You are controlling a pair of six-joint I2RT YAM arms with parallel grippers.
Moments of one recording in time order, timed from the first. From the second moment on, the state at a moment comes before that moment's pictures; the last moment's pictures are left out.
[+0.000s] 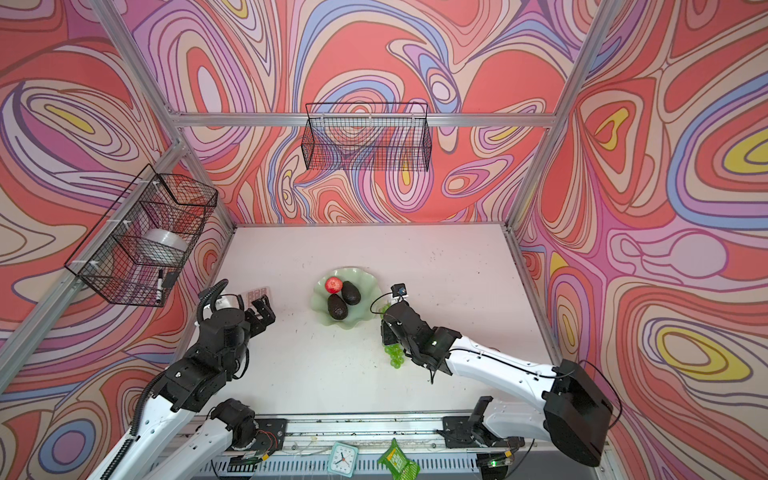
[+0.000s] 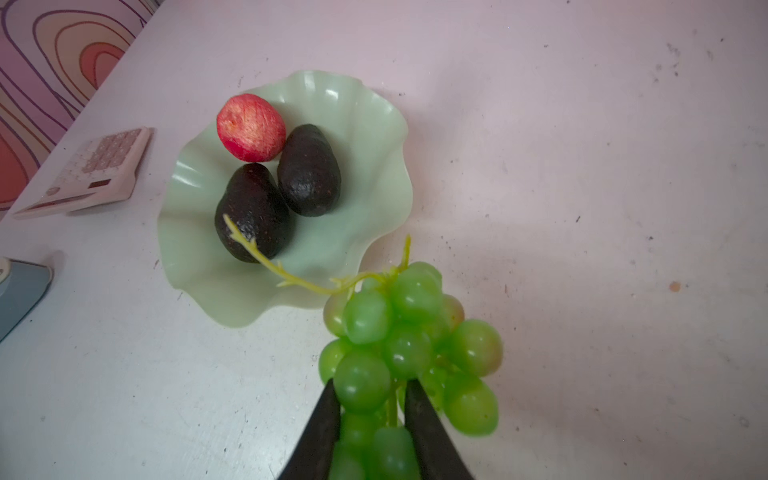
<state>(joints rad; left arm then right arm) -0.44 0.58 0.66 -0.59 -0.58 -0.70 0.89 1.21 0.74 -0.22 0.32 0.54</state>
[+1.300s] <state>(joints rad) -0.44 0.49 0.66 -0.65 -0.64 -0.67 0.69 1.91 1.30 -0.05 0.14 0.51</state>
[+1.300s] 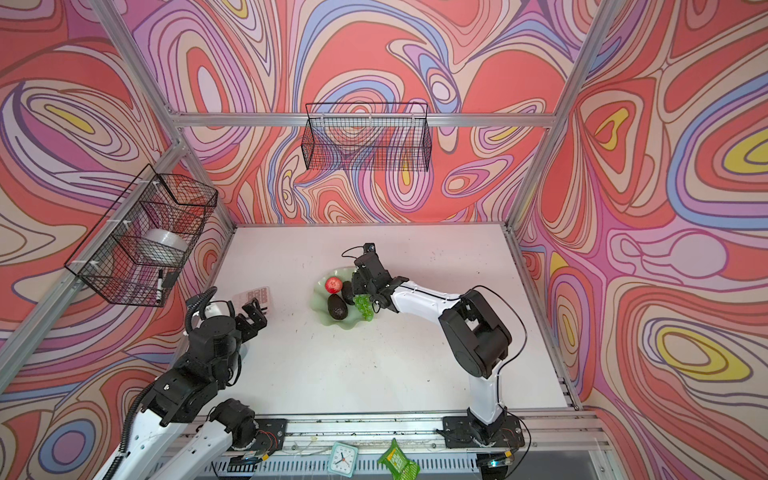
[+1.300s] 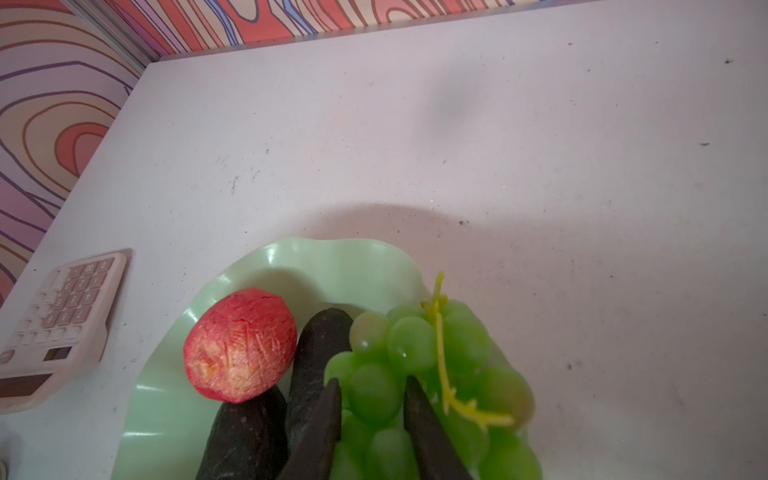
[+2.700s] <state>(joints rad) -0.29 0.80 0.18 0.15 -0.79 -0.18 0.19 1.24 0.57 0.26 0.28 0.18</state>
